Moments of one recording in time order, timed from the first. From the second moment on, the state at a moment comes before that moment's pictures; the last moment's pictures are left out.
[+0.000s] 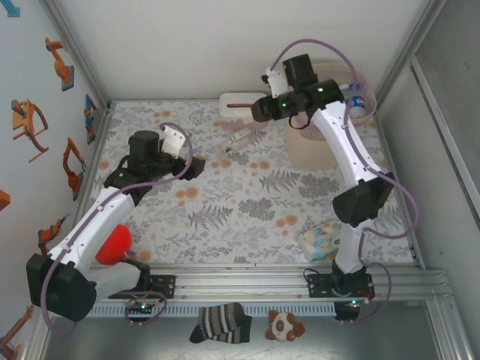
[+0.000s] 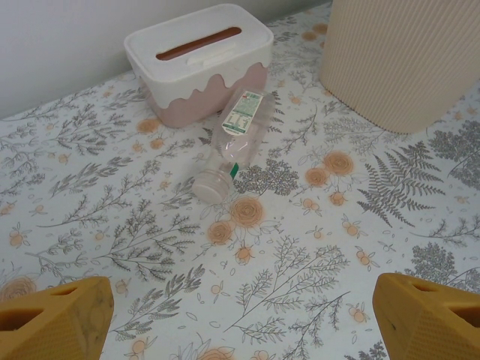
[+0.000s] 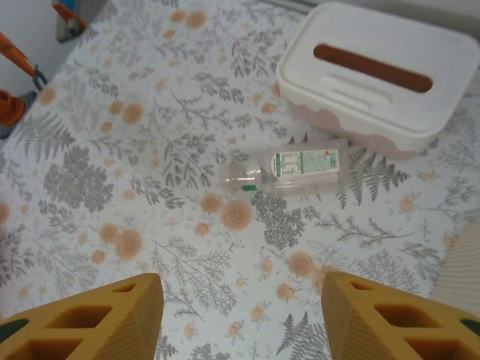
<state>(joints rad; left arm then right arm) -0.40 1.15 0.96 -0.37 0.23 0.14 0.44 1.98 2.24 -1.11 -0.32 0.03</state>
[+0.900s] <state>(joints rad) -0.39 1.14 0.96 -0.37 0.22 0.14 0.71 2.47 2.25 -0.82 0.53 0.94</state>
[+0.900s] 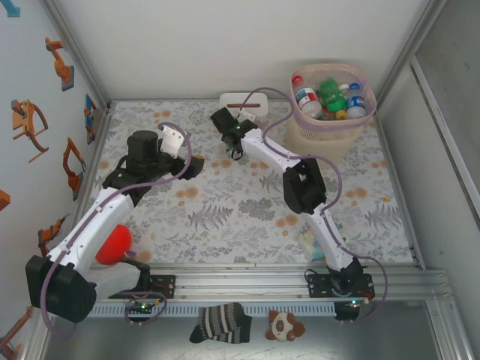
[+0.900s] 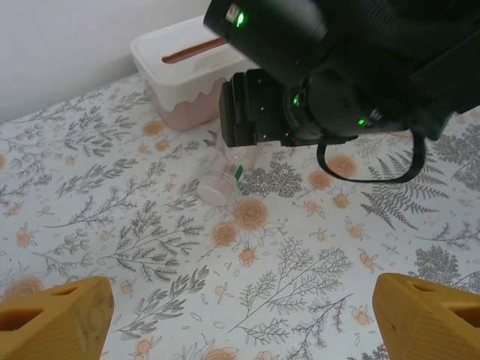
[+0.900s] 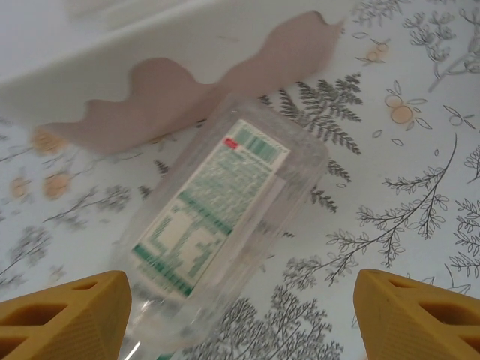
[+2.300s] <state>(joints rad) -0.39 1.14 0.96 -0.37 0.22 0.14 0.67 2.63 2.29 -0.62 0.52 0.84</state>
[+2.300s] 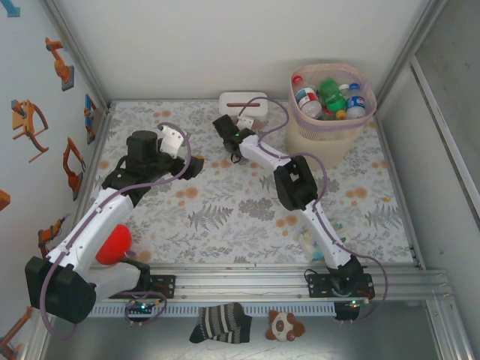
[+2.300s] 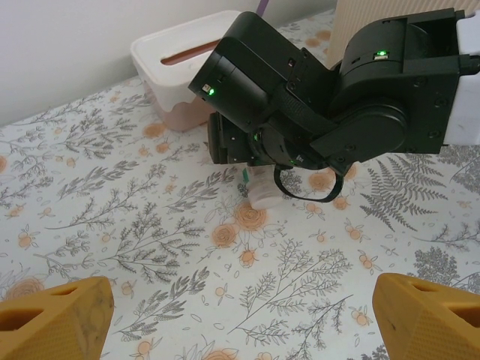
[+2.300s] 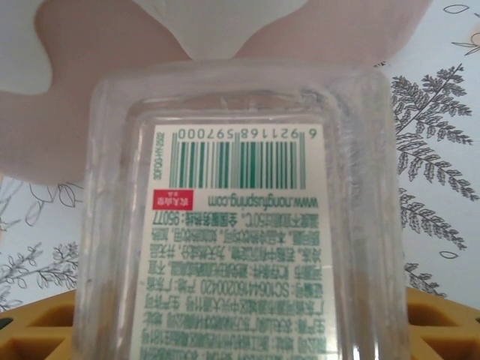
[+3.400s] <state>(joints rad) -0.39 1.13 0.96 -0.37 0.22 0.14 0.55 1.99 2.23 -0.83 0.14 0.18</state>
